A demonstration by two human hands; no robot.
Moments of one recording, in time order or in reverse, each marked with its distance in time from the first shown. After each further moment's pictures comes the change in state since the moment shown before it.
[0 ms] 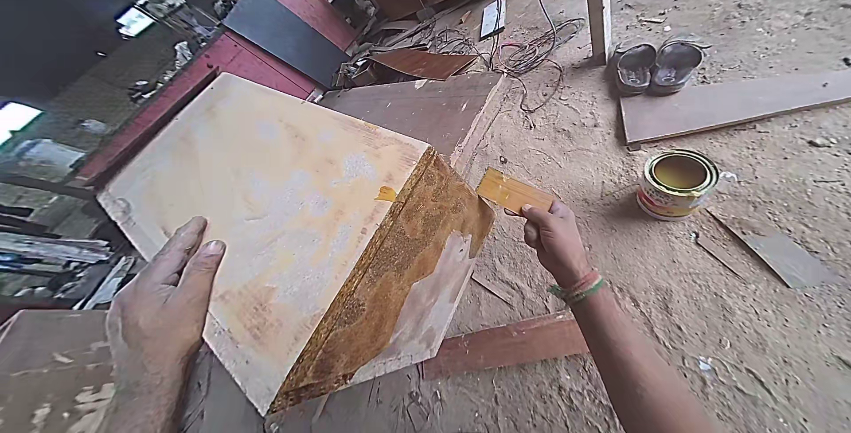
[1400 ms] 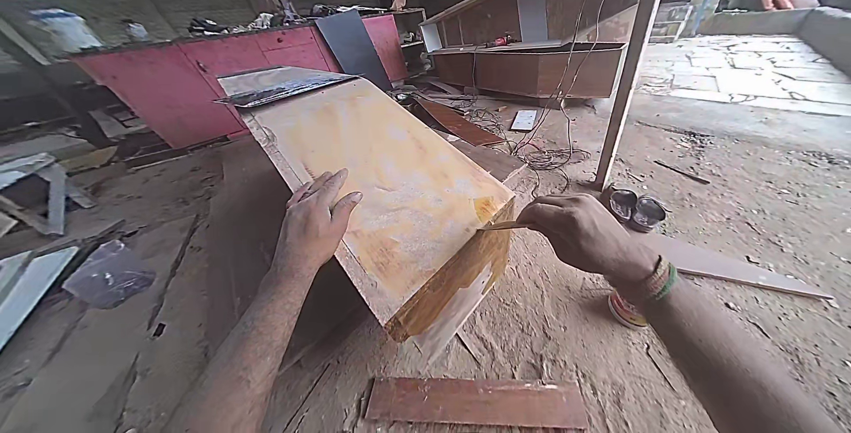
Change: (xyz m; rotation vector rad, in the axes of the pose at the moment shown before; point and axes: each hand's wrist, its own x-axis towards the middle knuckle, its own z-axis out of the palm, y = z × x) left_hand -0.001 -0.003 0.013 -0.122 0.086 0.060; right_hand -0.083 -0.157 0.167 -1.669 -1.071 -1.386
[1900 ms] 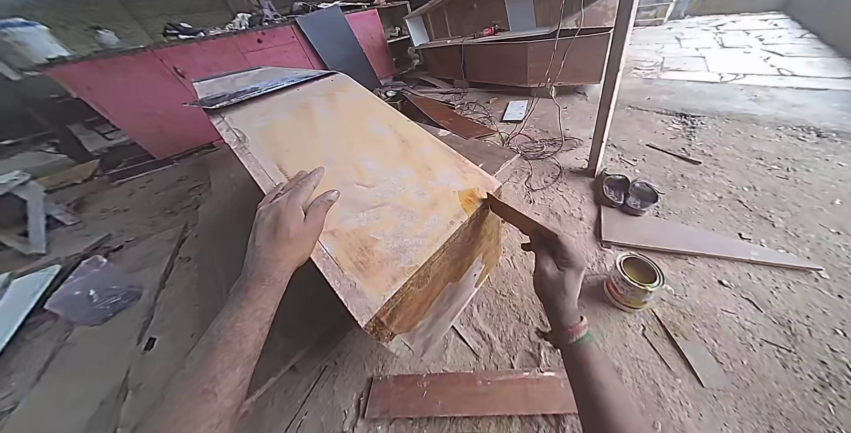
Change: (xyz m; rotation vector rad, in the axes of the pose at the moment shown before) left_hand 0.000 0.003 -0.003 0.016 -0.023 -0.021; right_hand -0.066 -0.037 0.134 0.531 0.922 0.672
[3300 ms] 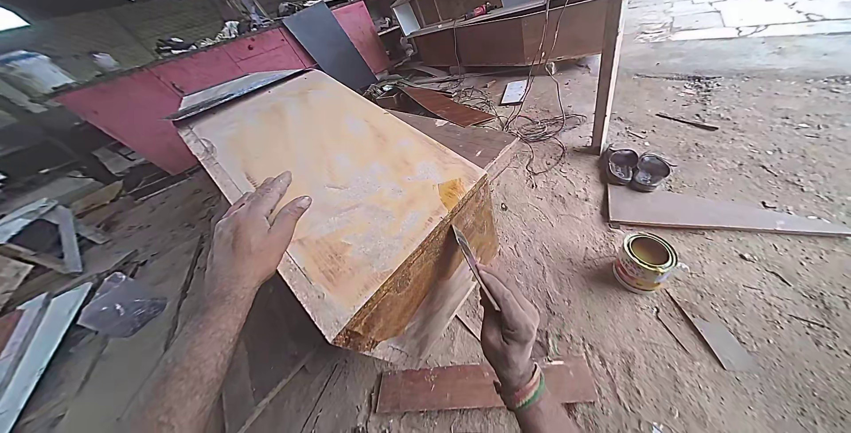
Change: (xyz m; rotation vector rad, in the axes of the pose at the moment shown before) left_hand 0.002 -0.006 -0.001 0.089 -0.040 -0.054; right_hand -0.097 0.009 0.033 -0.024 0.018 -0.188
